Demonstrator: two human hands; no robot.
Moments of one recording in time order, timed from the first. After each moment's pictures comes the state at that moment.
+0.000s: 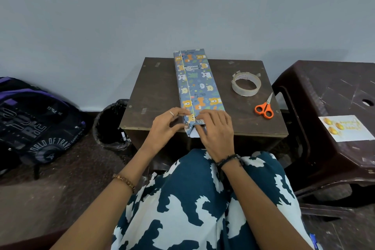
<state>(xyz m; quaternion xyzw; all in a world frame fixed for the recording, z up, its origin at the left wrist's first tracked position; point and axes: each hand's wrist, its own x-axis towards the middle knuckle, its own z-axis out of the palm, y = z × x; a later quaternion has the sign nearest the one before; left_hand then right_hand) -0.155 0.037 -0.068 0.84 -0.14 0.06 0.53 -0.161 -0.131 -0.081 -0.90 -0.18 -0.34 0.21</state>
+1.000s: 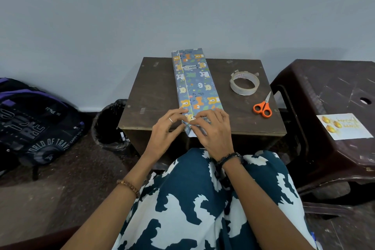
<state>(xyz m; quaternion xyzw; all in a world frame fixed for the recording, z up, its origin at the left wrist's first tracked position) -0.164 0.035 -0.083 0.83 -0.20 0.15 0.49 -0.159 -0.134 -0.081 -0.87 -0.23 -0.36 0.24</state>
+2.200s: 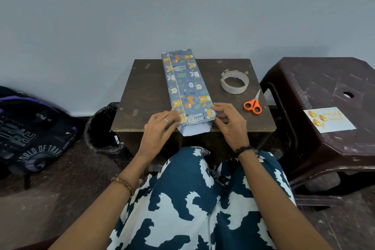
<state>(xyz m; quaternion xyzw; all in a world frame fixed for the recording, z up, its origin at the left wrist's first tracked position) -0.161 0.035 -0.087 0.88 -0.22 0.25 0.34 -0.151 -0.197 -0.083 -0.84 -0.14 -0.20 0.48</state>
